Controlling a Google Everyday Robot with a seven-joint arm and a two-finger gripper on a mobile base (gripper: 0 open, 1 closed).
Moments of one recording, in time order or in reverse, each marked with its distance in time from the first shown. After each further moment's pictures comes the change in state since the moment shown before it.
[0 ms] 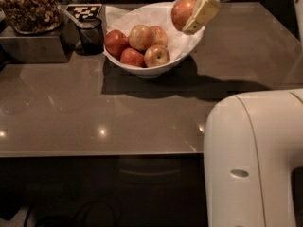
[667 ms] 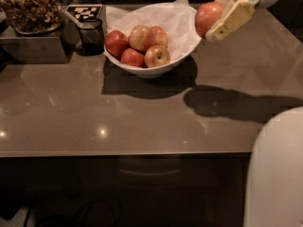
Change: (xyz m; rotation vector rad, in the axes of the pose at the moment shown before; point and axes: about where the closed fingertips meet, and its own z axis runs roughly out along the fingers) arm 0.021 0.059 -0.051 -0.042 -0.110 0.174
